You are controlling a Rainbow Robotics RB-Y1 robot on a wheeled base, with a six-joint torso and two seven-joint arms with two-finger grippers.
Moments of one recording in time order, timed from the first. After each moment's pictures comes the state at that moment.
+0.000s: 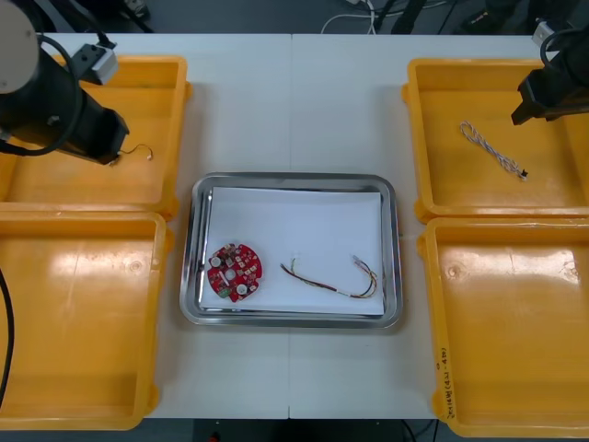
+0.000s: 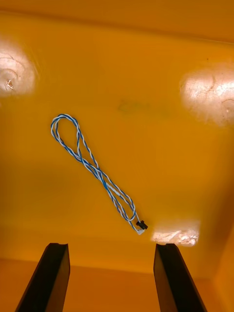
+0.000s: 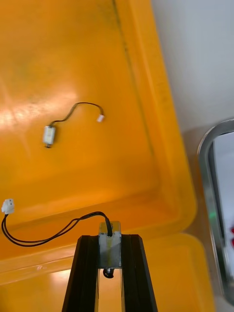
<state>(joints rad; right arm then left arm) -1.11 -0.69 0.00 -0.83 -0.60 1.55 1.80 -0.71 0.57 0.01 -1.82 0.54 1.91 -1.51</state>
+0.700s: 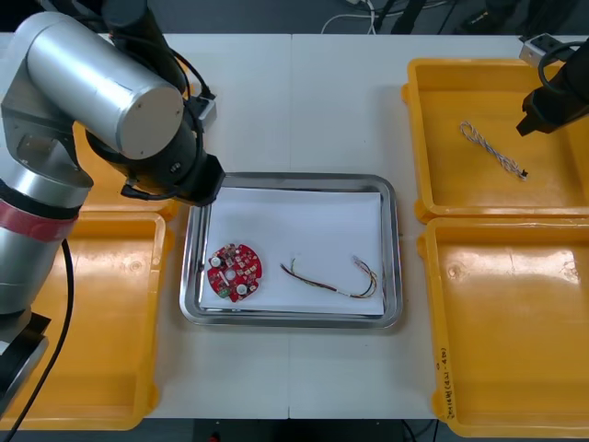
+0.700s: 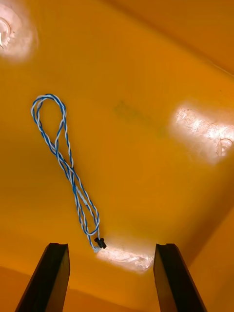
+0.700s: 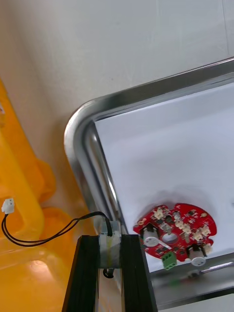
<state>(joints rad) -1.11 -0.69 0.00 -0.71 -0.59 1.42 2.17 -0.73 0.46 -0.30 -1.85 0.54 1.90 -1.21</state>
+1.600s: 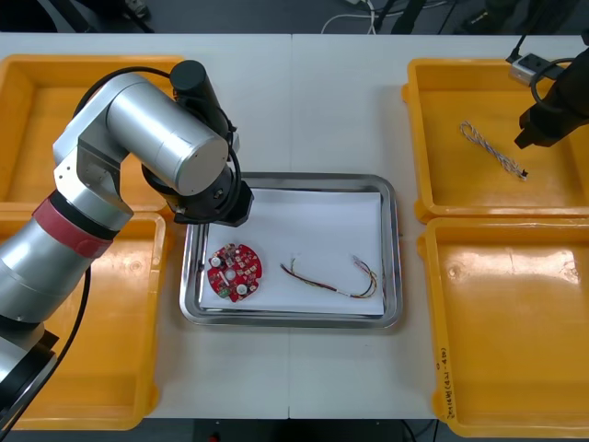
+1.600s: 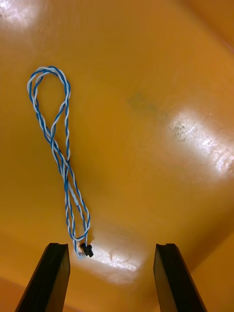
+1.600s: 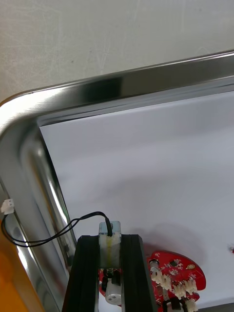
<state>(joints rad) -1.15 -0.67 0.00 -0.56 -0.56 1.34 2.37 -0.73 0.45 -0.46 -1.66 0.55 1.68 -1.07</state>
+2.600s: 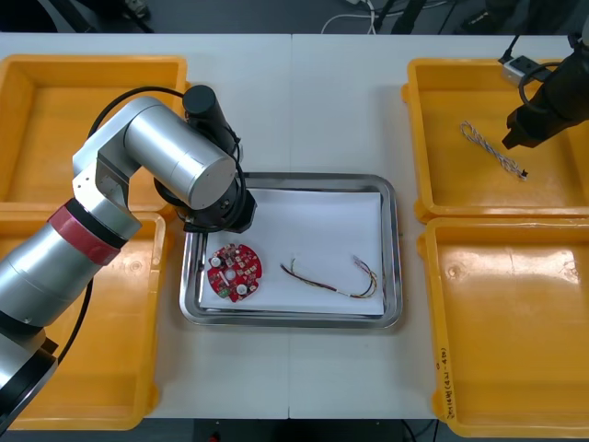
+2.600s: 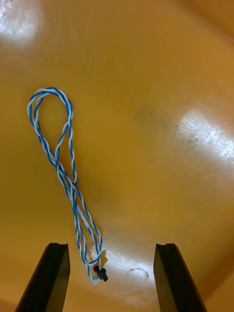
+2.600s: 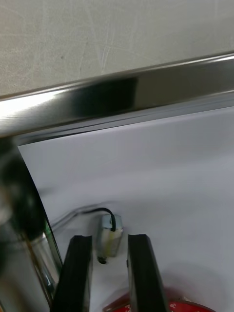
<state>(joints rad) -1.27 -0.64 0.00 -0.29 -0.56 1.21 2.37 -0.73 0.45 -0.52 -1.56 0.53 1.56 -1.07</state>
